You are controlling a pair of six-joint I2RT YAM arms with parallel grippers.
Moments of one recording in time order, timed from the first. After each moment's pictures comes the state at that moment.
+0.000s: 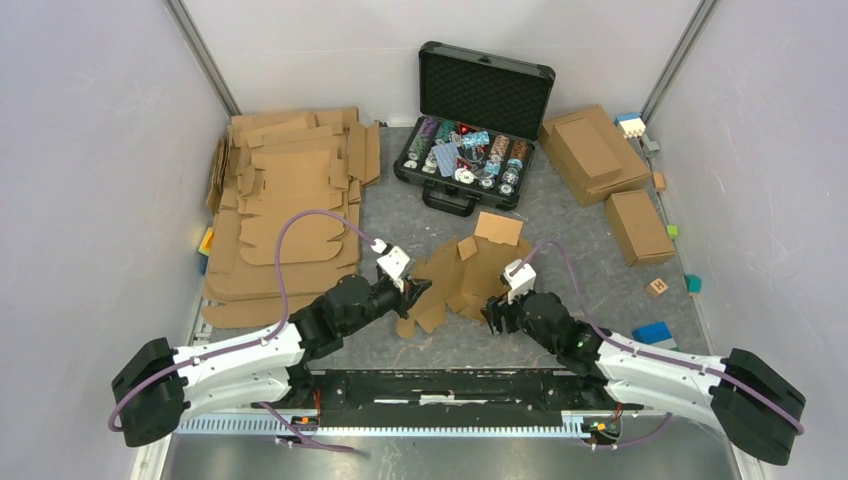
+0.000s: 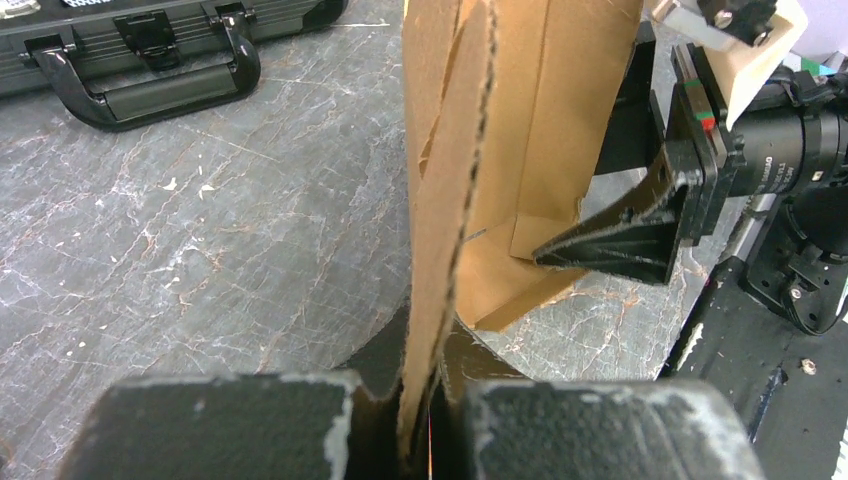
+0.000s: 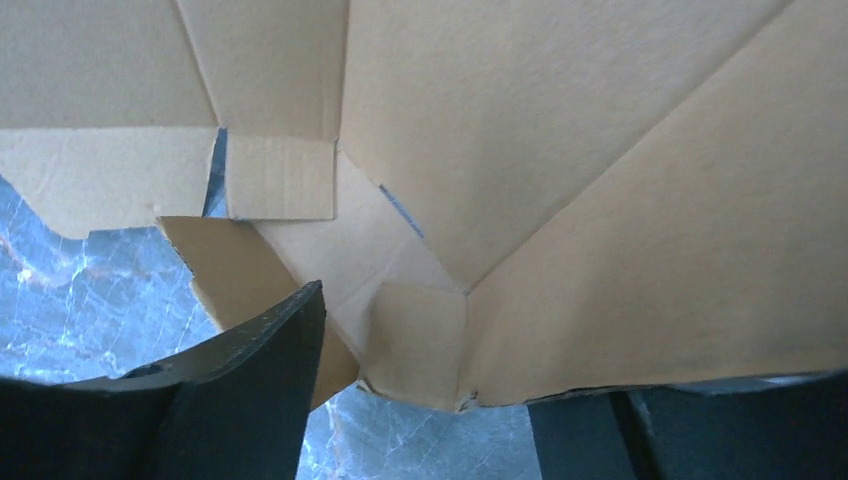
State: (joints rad) left arm -1.00 0.91 0.35 0.38 -0.10 -0.15; right arm 0.94 0.84 0.12 0.27 0.29 0.22
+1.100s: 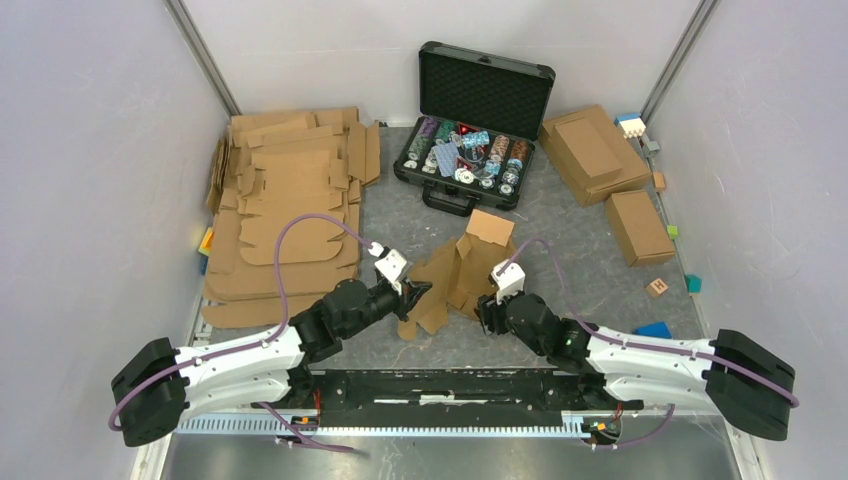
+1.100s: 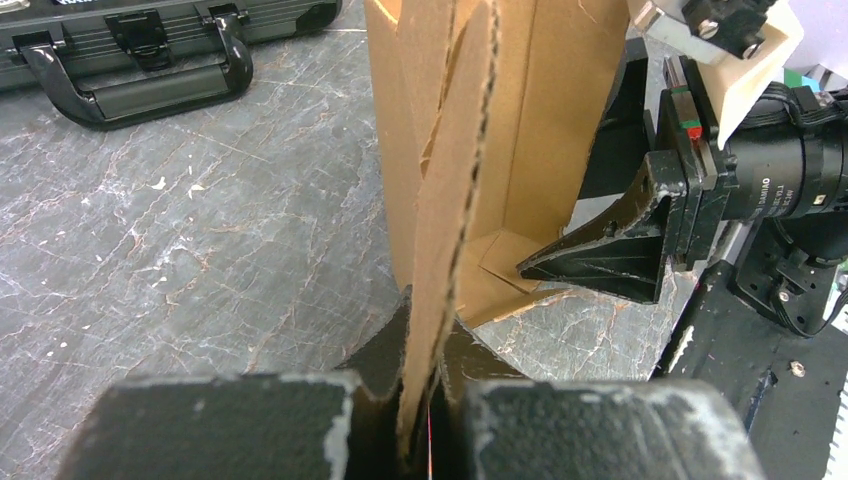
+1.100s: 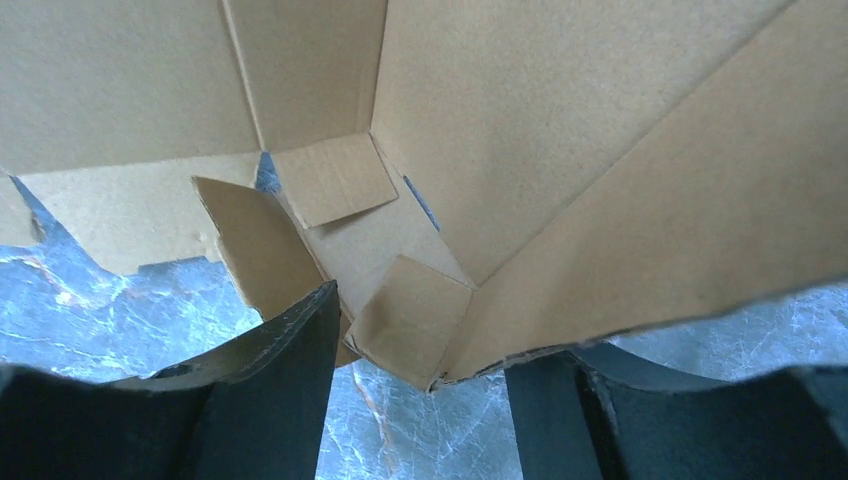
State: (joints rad) left arm -1.01 0.91 0.31 0.44 -0.10 -0.17; right arm 1.08 0.97 0.21 0.22 0.43 0.30
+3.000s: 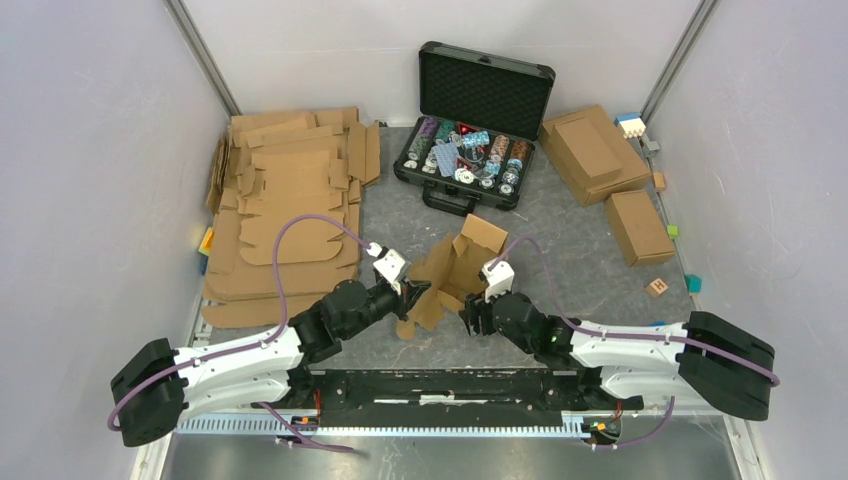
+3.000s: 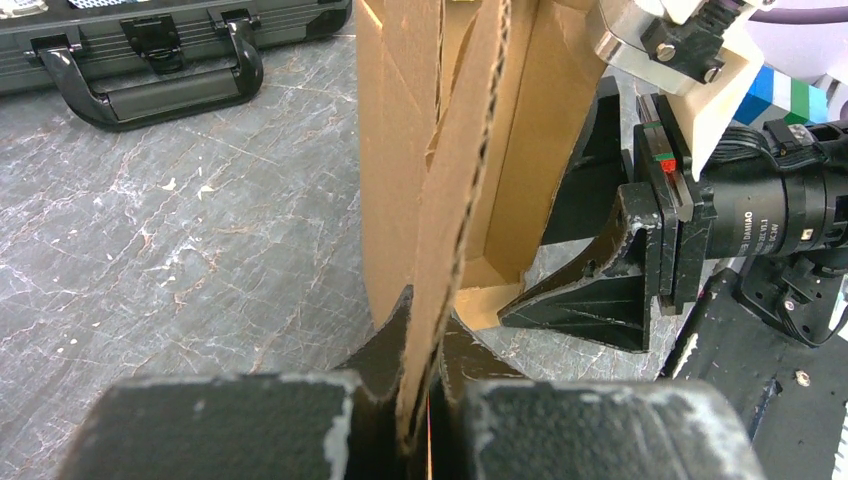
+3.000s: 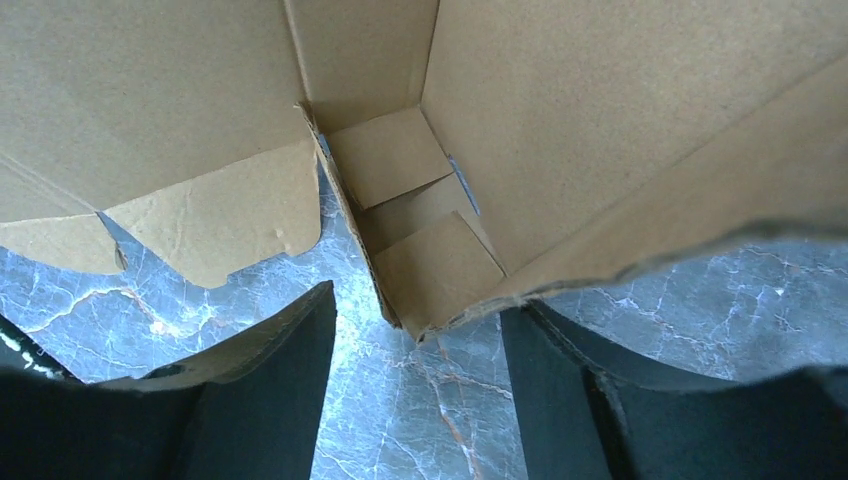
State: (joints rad) left arm -1.02 0.90 0.31 0.44 -0.13 -0.17; right arm 1.11 1.12 0.26 0.32 0.40 0.44
